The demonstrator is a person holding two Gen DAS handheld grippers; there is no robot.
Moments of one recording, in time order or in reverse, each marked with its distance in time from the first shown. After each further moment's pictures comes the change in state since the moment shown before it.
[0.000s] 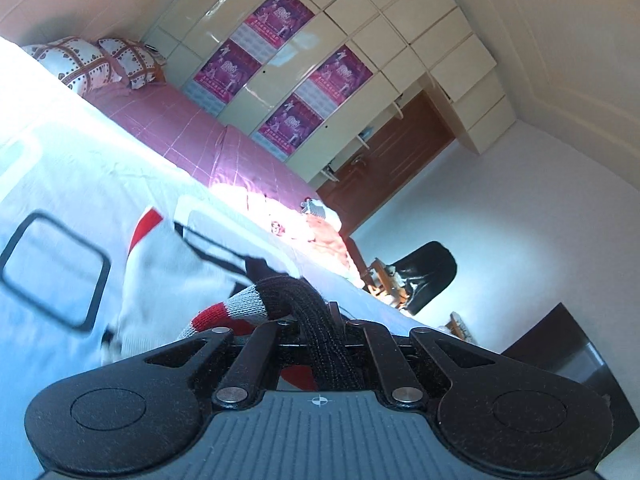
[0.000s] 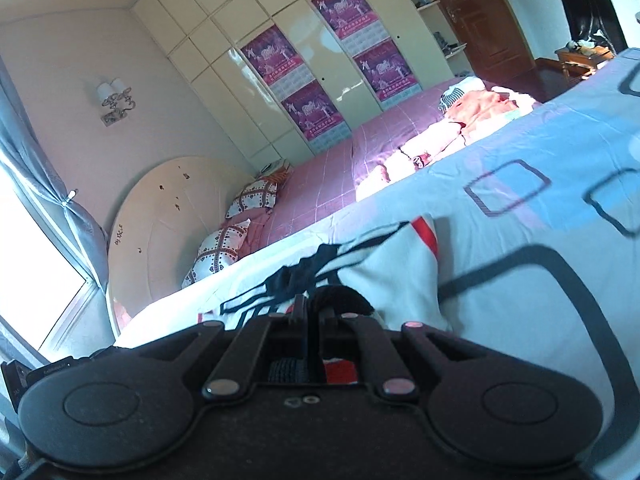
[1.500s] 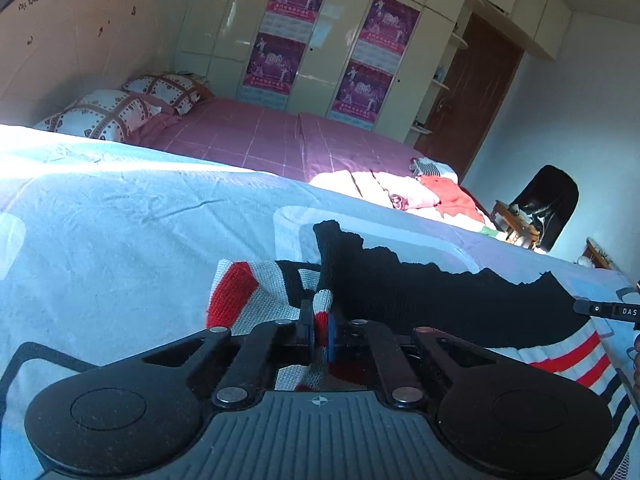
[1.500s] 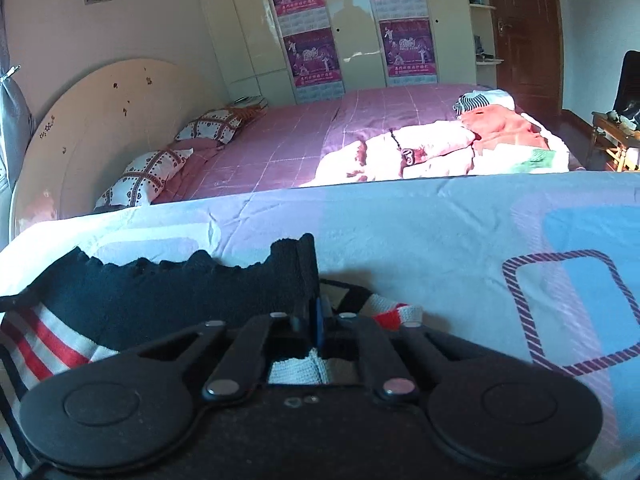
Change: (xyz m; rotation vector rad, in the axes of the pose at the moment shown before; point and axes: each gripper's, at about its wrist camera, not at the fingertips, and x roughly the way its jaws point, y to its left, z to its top) left arm 0.144 0.054 0.025 0.305 0.064 0.371; right arm 0.224 -0.049 0.049 -0.337 0.142 -0.174
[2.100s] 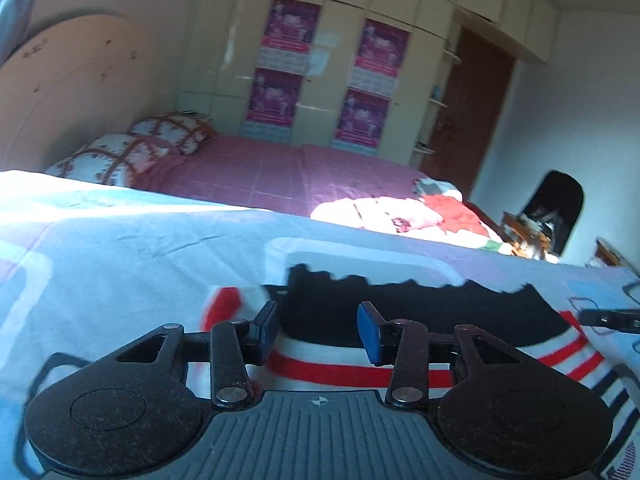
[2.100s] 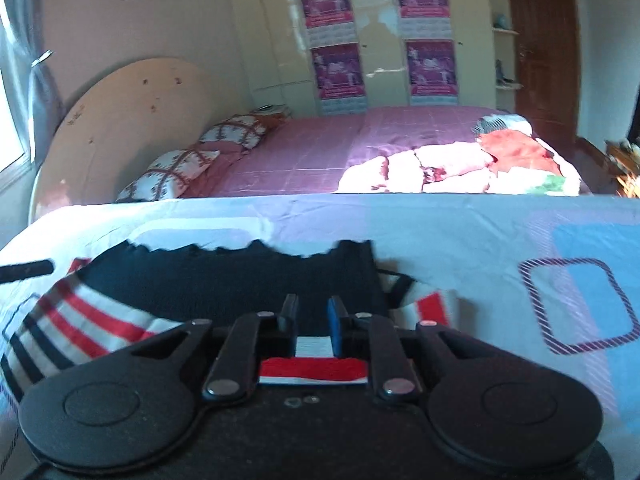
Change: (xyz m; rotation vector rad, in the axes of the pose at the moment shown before) left arm -0.028 -0.048 -0.002 0.097 -0.063 0.009; right arm -0.028 0.057 -0.018 -0.124 -0.034 0.053
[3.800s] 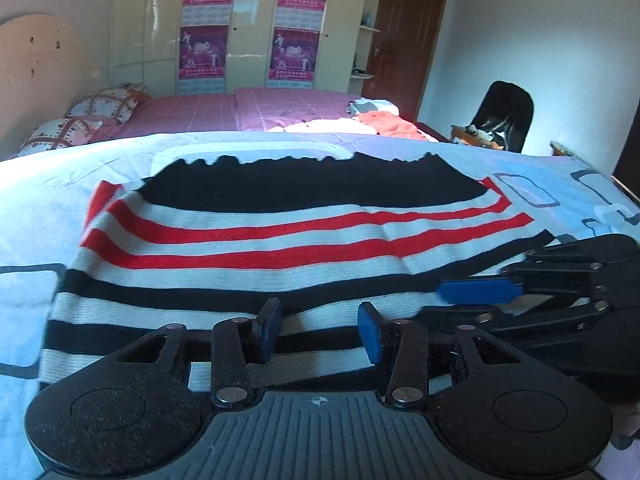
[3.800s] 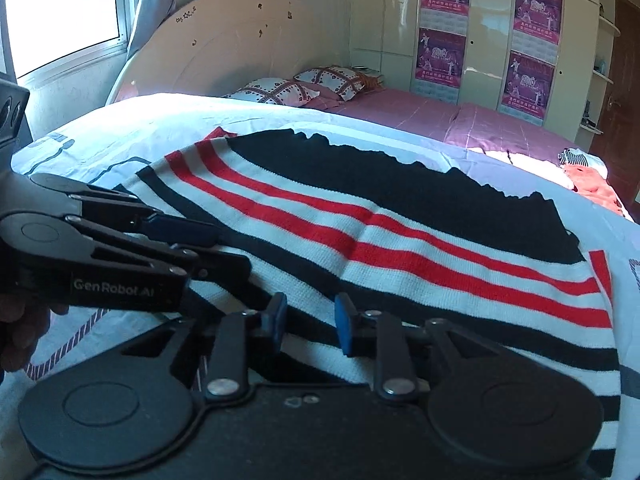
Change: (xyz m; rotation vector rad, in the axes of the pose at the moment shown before) left arm -0.065 -0.080 -0.073 0.149 0.172 -0.057; right arm -0.020 0.144 -0.070 -0.259 0.120 0.078
